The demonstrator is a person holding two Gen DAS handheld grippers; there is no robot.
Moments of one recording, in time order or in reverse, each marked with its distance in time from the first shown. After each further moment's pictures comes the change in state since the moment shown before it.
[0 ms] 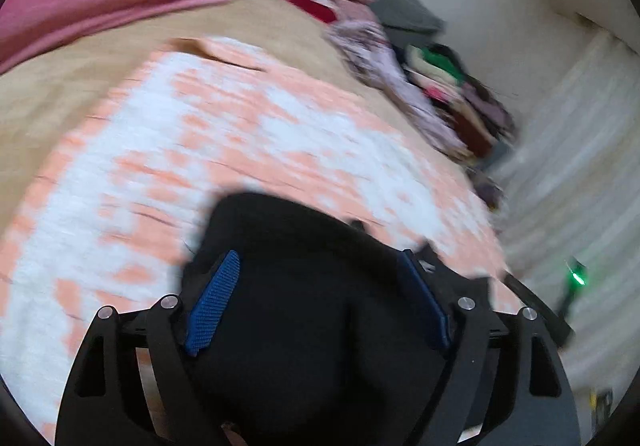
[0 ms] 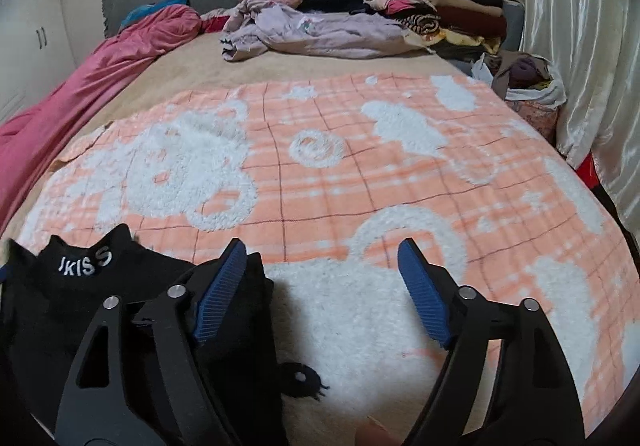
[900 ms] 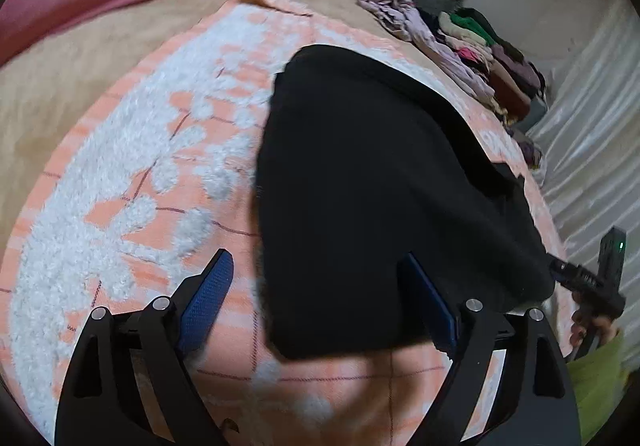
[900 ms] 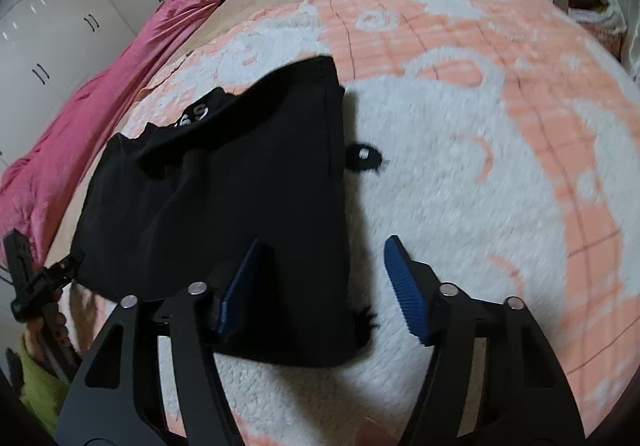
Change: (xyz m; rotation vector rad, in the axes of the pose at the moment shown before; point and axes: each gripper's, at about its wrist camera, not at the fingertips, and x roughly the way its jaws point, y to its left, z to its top) left arm -0.066 0.006 -0.113 0.080 0.097 0.147; right arm -0.052 -0.010 -0.097 0.055 0.275 0.341
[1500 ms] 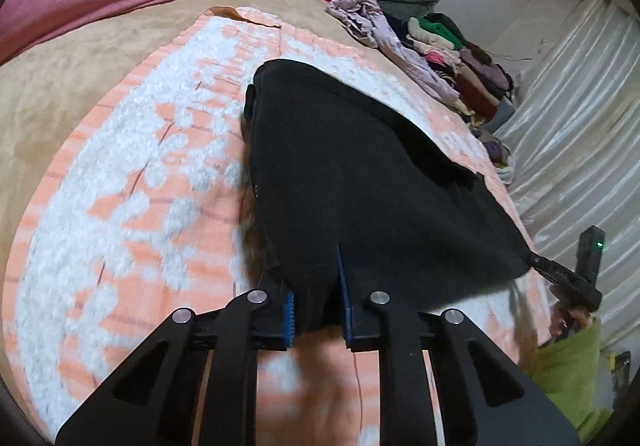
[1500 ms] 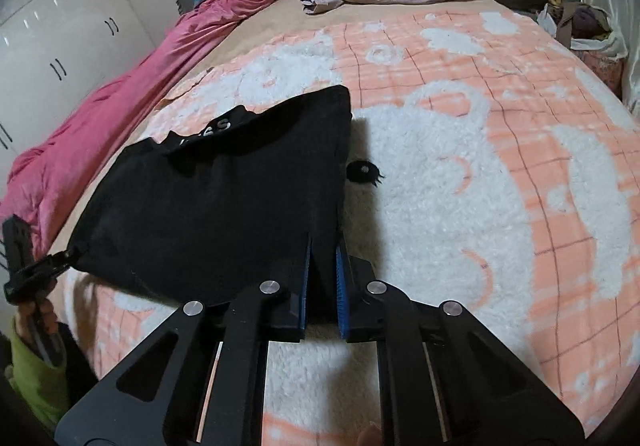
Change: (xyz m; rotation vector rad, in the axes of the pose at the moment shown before) left arm -0.032 0.000 -0.012 0.018 -0.013 -0.123; right arm -0.039 -0.001 -0.015 -0.078 -0.088 0.002
